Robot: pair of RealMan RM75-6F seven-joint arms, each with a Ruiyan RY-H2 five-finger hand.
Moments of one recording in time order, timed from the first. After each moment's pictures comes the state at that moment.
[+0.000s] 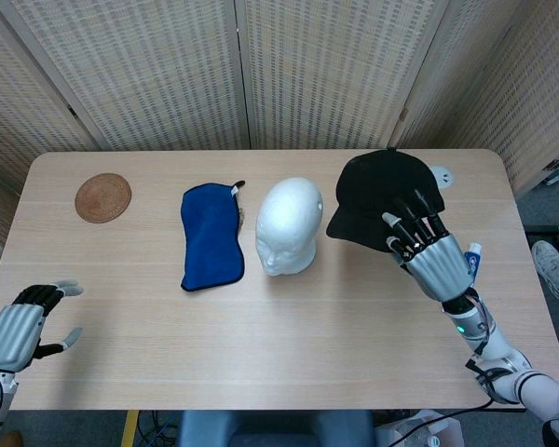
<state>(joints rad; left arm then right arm) -0.17 -1.06 -0.04 -1.71 1.51 1.40 -0.05 0.59 -1.55 0.10 -0.88 -1.75 1.84 -0.03</state>
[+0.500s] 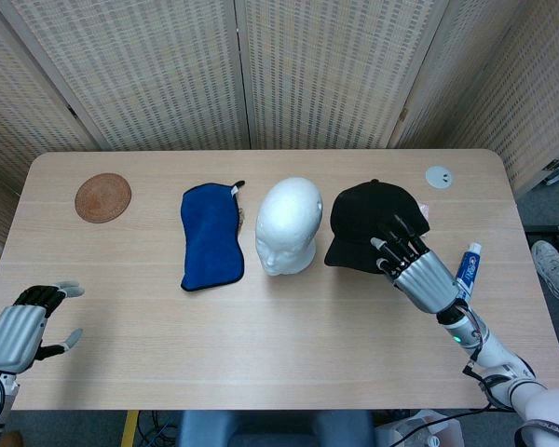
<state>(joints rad) -0.17 -1.05 -0.03 -1.74 1.51 1.41 0.01 0.56 -1.71 0.03 -0.55 -1.79 1.84 0.17</state>
